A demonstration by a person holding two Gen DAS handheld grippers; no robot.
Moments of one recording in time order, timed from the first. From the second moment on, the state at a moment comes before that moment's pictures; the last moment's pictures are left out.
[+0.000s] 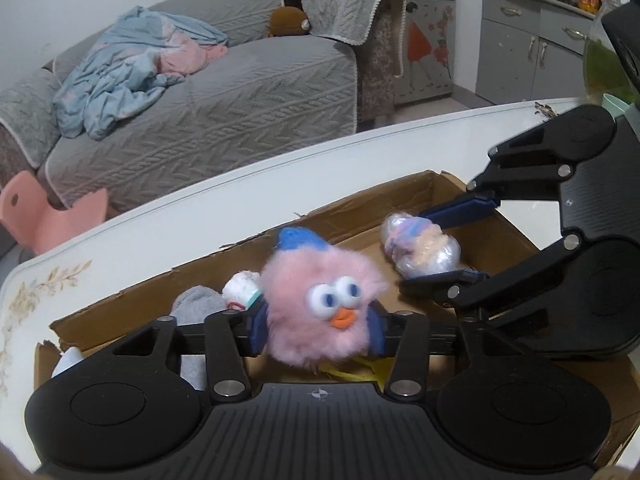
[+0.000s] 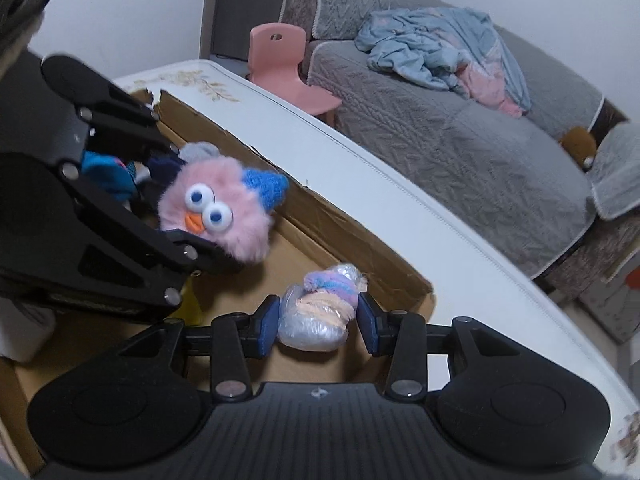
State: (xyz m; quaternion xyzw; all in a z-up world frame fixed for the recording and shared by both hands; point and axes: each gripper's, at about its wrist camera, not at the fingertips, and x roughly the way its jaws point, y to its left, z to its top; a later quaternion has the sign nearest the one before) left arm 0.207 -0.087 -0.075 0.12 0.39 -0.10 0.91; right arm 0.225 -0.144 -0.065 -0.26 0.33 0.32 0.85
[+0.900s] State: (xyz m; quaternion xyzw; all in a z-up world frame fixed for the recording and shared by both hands) left arm 0.198 -0.079 -0.049 0.08 0.38 -0.08 0.92; right arm 0.217 -0.134 -0.053 -0.24 0.34 0.30 0.86
